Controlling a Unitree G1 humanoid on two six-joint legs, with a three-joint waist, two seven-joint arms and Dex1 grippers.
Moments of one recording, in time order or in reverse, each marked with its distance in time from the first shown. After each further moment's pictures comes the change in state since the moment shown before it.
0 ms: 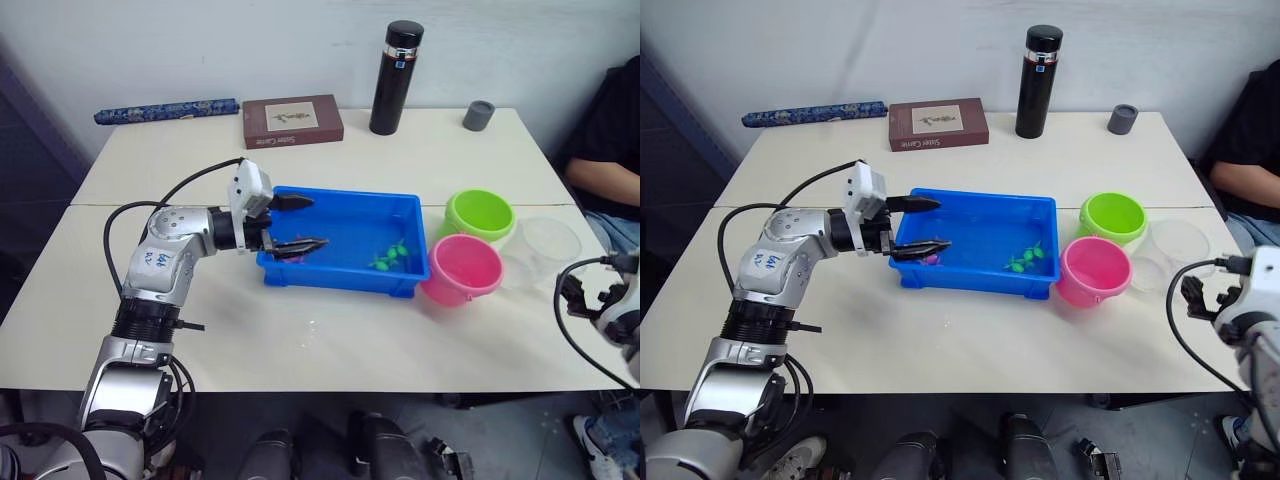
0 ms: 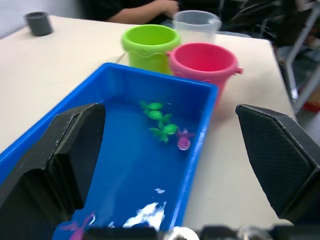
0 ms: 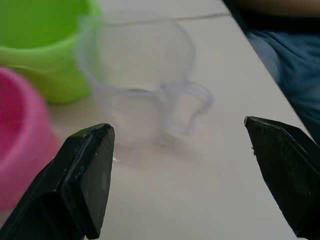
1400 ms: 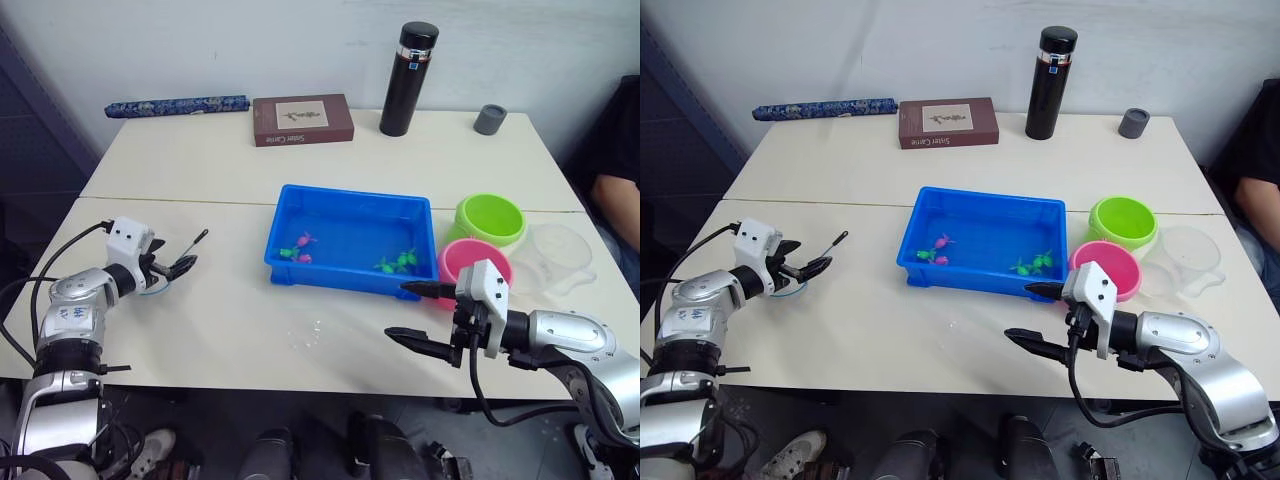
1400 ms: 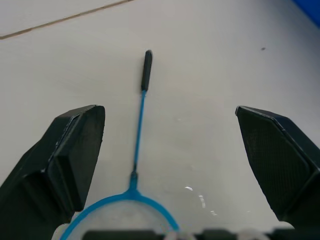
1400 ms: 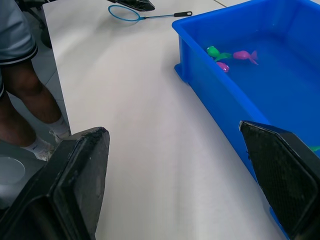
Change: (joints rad) left arm 0.137 0.227 0.215 0.641 0.208 -0.291 0.312; right arm -0.024 -0.081 0.592 -0.031 0.047 -0.529 0.638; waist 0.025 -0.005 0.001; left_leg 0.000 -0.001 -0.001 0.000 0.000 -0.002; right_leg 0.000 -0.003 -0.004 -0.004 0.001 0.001
